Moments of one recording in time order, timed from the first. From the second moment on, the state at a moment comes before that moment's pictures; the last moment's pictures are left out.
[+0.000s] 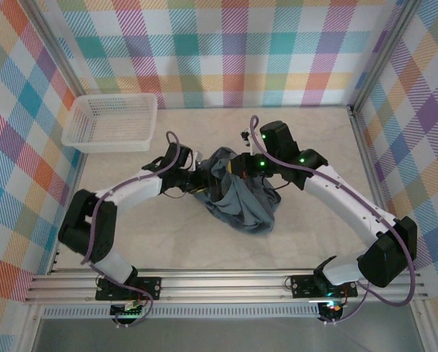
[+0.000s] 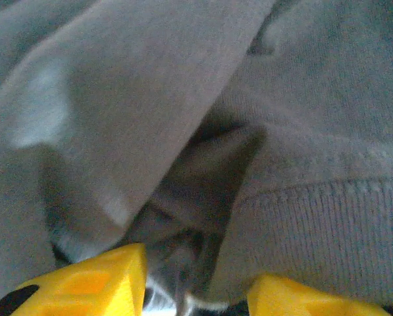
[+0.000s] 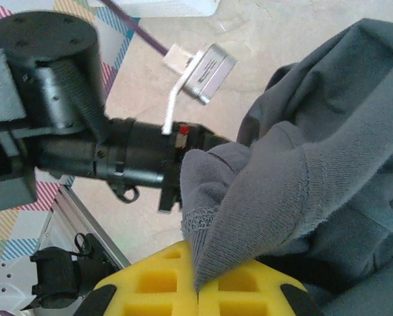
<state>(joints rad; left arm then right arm) -0.48 1.64 1.04 -0.30 0.48 -0.68 0.63 1.38 1.29 -0.61 -0.43 0.49</state>
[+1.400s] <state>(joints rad) -0.42 1.53 2.01 -0.96 0.29 -0.55 0.60 1.21 1.94 -0.88 -0.19 0.38</state>
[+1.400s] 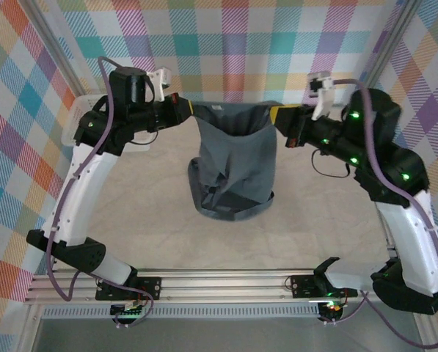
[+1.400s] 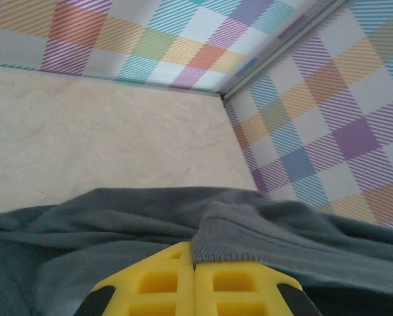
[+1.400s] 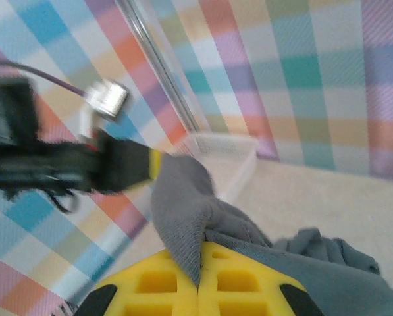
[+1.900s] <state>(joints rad) -0.37 1.53 1.62 -0.92 0.14 -0.56 0.59 1.44 1.80 -0.98 -0.14 0.47</state>
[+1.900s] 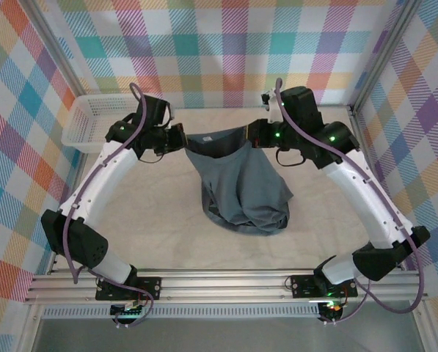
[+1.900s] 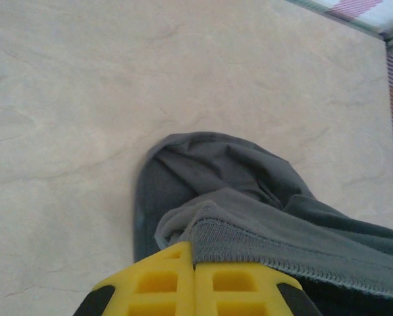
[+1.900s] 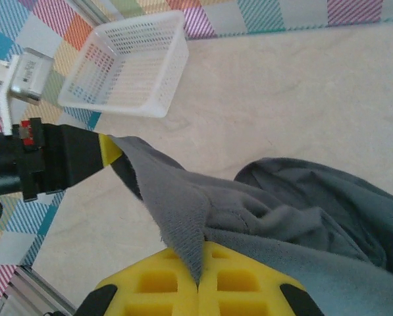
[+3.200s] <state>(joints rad) -0.62 1.74 1.88 -0.79 0.16 -0.91 0.80 1.56 1.13 -0.31 0.15 0.47</state>
